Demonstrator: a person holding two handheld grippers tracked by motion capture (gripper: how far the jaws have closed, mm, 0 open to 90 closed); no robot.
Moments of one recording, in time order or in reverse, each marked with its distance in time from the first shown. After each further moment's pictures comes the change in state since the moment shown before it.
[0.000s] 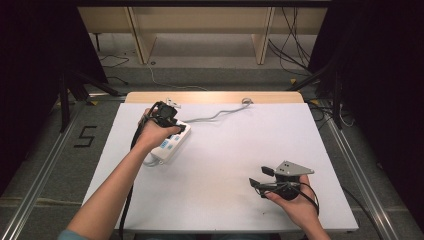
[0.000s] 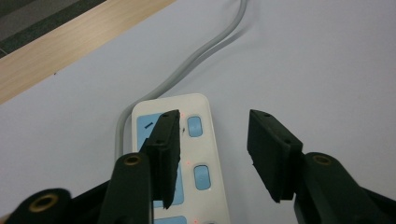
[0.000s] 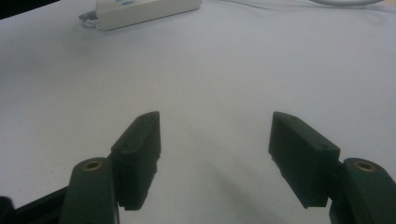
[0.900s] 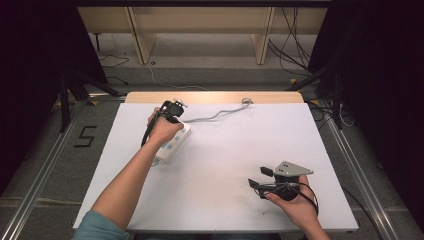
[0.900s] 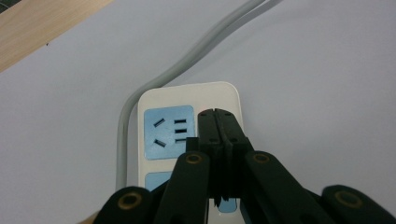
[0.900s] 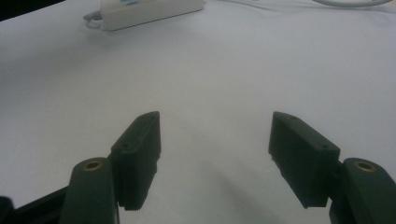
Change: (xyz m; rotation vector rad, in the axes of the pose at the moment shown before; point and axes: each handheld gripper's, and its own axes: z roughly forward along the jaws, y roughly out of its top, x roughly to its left) left arm 0.008 0.013 0.044 0.166 0.091 -0.014; right arm 0.002 0.000 0.001 -0.004 0.010 -0.008
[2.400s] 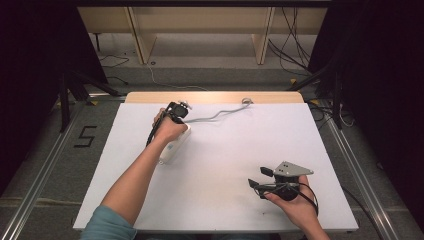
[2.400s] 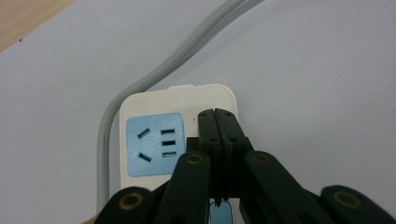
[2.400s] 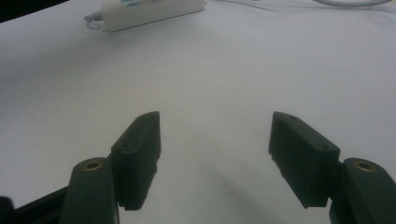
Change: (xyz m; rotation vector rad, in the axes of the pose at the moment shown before) left arm -0.006 0.007 0.022 0.053 -0.001 0.004; right arm 0.001 0.000 0.000 0.000 0.003 0.004
